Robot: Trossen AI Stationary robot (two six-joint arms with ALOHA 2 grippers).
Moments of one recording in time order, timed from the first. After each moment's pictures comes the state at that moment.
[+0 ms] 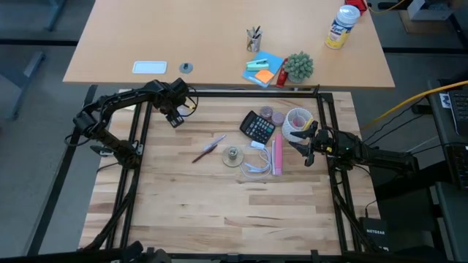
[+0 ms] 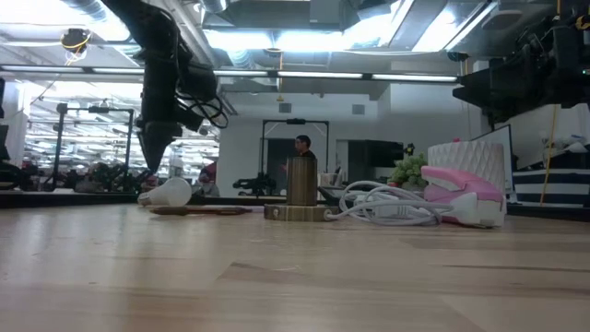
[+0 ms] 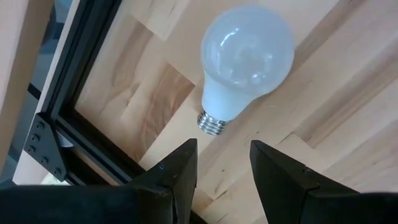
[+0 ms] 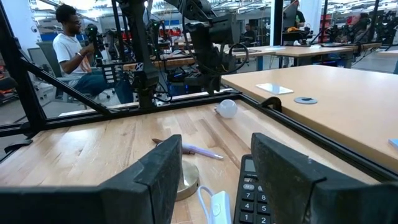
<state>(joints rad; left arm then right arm) 0.79 1.51 1.02 -0.96 -0.29 0.17 -0.14 0.01 0.01 0.03 0.09 0.07</state>
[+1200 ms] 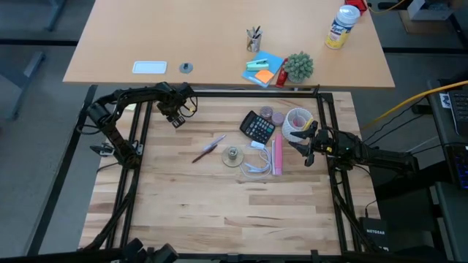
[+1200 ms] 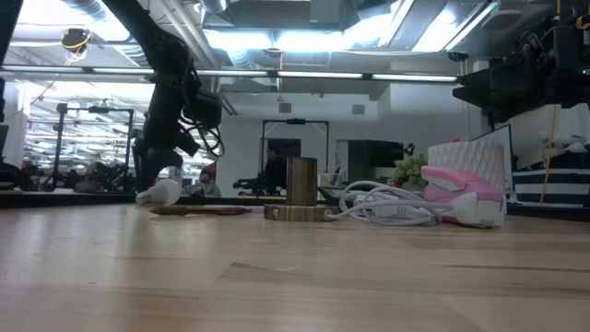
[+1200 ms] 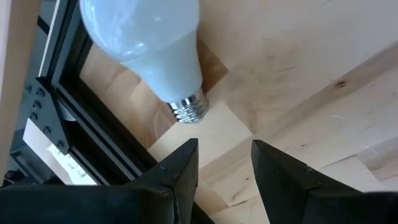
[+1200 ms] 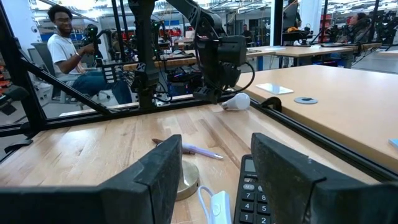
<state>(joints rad) 0.80 1.68 1.02 -0.95 -0.42 0.02 -0.14 0.01 0.01 0.03 0.09 0.07</state>
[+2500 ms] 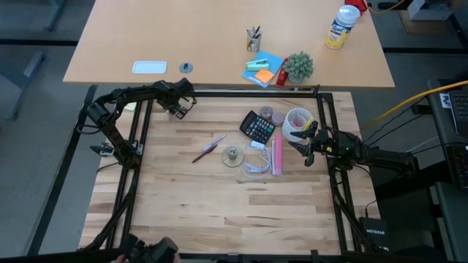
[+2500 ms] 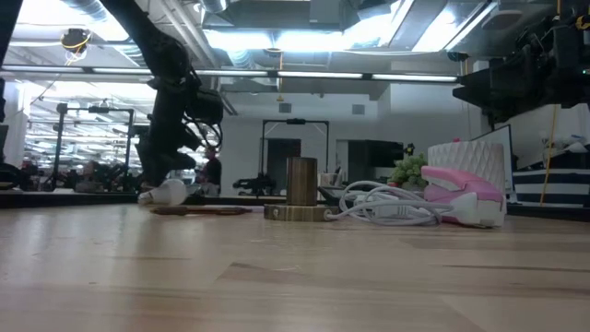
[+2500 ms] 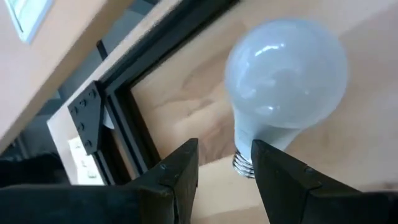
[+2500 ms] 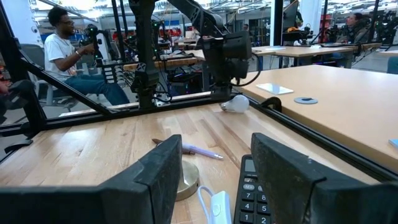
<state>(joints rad) 0.84 1.68 1.02 -0.79 -0.55 -0.16 -0.14 0.01 0.01 0.03 0.09 0.07</state>
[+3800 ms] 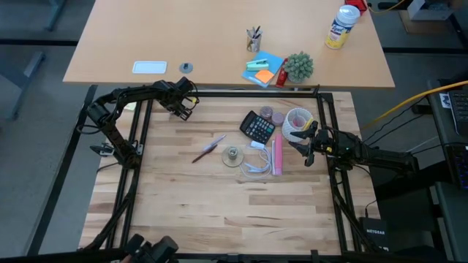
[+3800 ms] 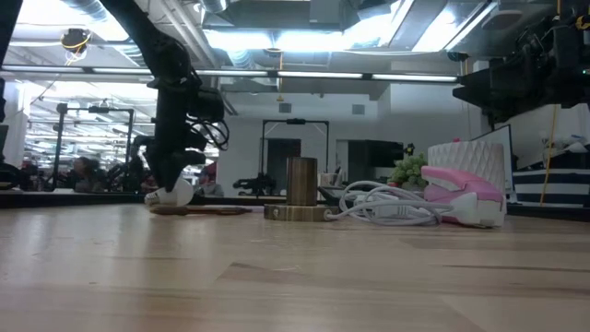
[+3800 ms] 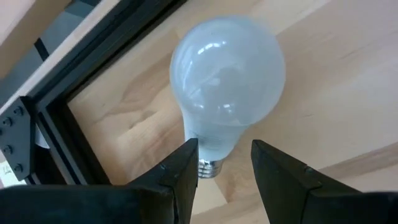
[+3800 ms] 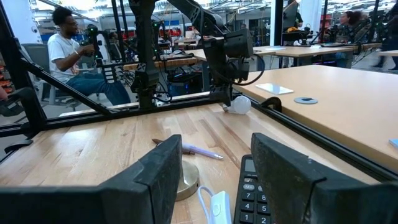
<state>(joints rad) 0.85 1.68 1.02 -0.75 -0.35 -0.13 -0.14 0.01 0.01 0.03 0.09 0.07</state>
